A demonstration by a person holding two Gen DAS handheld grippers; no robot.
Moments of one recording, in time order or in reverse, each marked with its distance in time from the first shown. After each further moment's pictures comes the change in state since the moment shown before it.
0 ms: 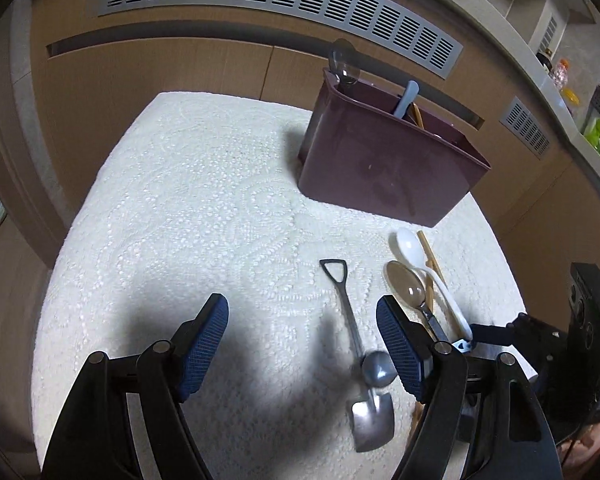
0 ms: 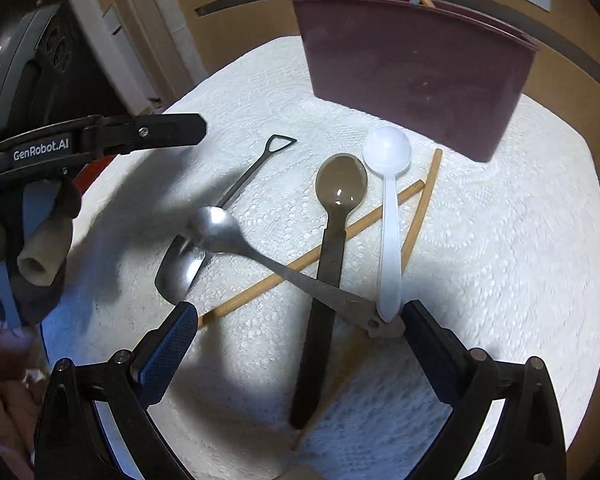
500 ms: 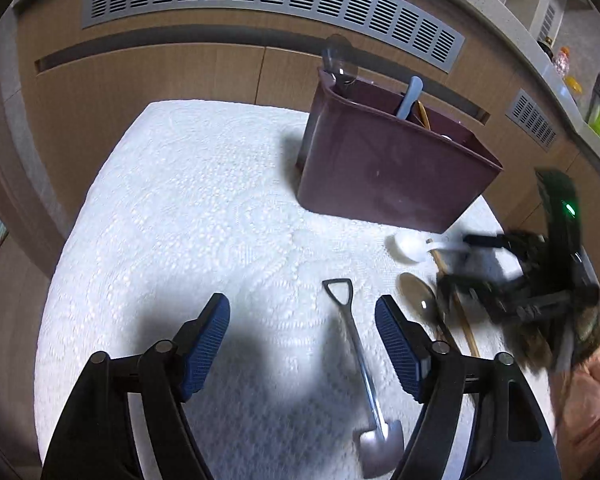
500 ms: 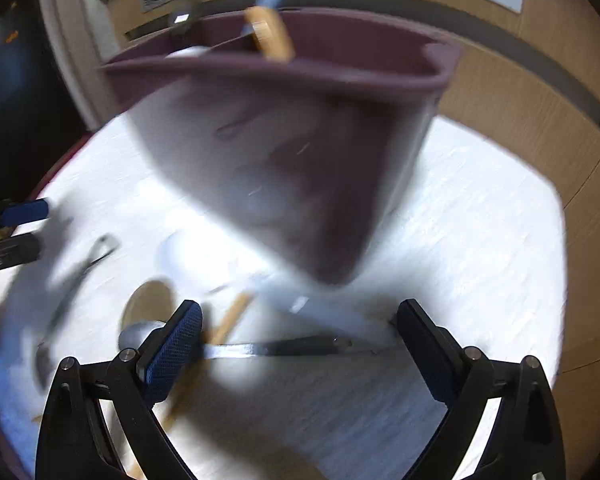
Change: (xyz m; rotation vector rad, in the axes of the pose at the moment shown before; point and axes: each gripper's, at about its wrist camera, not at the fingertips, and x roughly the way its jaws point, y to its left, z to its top) left arm 0.018 -0.006 0.014 0.041 -0.001 0.017; right arm 0.031 -0.095 0.080 -0.016 -0.022 -0.101
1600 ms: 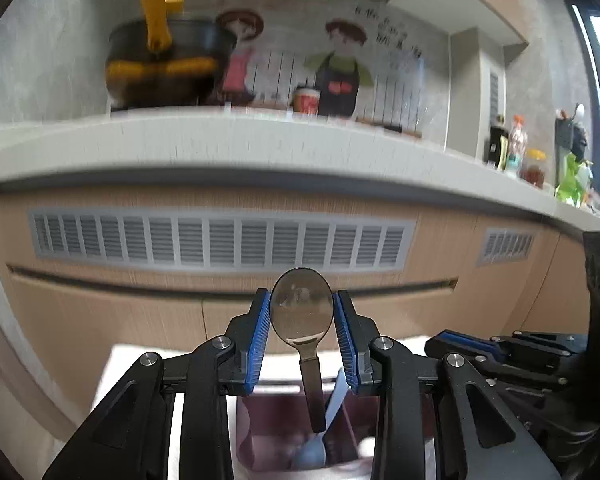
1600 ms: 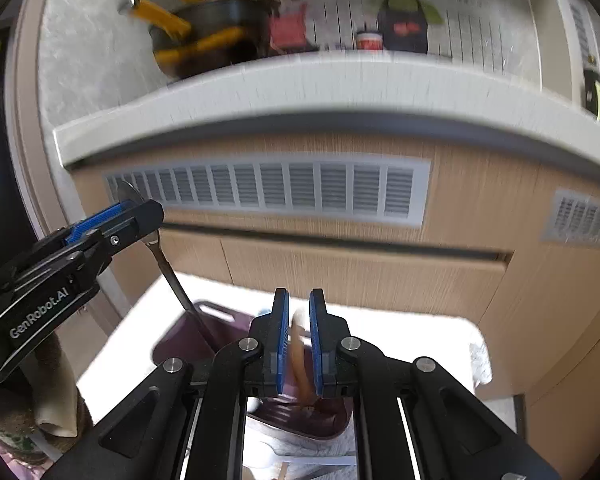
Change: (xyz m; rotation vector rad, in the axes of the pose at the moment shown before) left arm -0.032 -0.078 0.173 0.164 -0.504 -0.025; right arm -0.130 0.019 0.103 0.202 -0.469 -0.218
